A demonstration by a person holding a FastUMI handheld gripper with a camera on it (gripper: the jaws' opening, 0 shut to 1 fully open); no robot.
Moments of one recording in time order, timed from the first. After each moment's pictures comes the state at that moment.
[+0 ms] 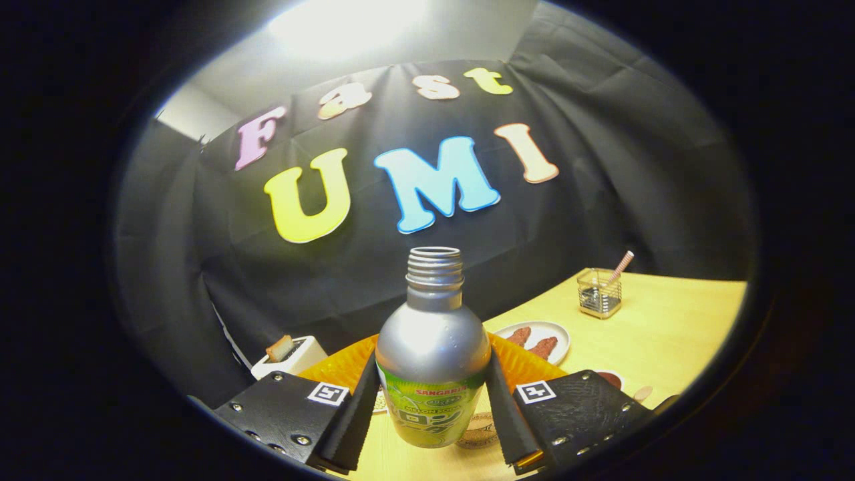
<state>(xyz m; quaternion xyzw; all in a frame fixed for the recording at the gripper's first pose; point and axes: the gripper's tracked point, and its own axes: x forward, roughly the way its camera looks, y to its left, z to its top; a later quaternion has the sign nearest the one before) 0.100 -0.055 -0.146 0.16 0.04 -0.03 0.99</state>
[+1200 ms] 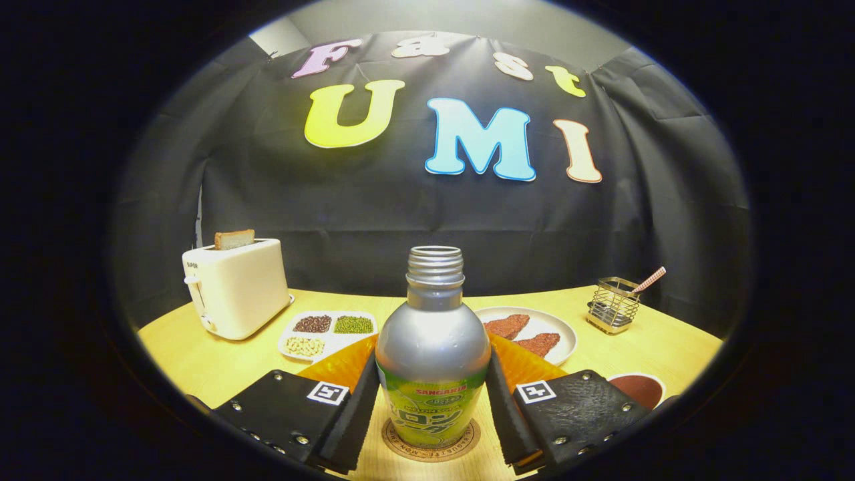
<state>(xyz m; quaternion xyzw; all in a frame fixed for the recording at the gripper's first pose) 0.142 -0.059 -0.268 -0.01 0.11 -0.02 0.99</state>
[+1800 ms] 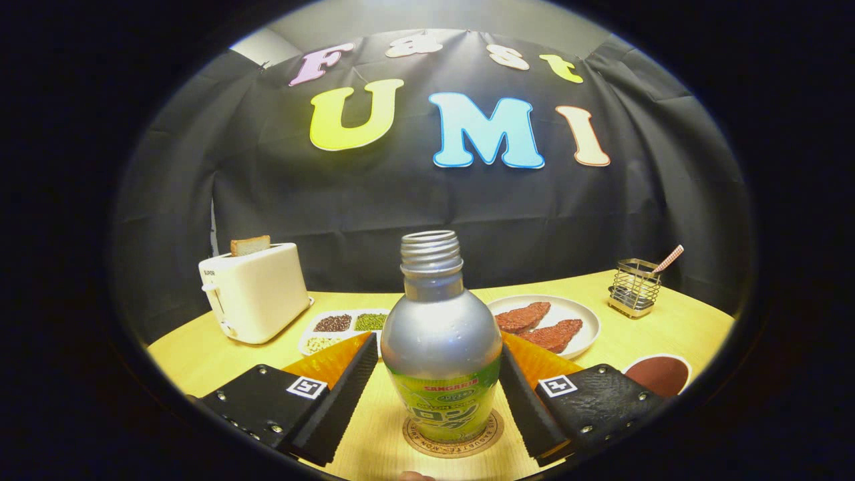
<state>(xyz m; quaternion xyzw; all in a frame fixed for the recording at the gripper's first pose) 0.136 -0.046 -0.269 0.03 0.11 0.01 0.99</state>
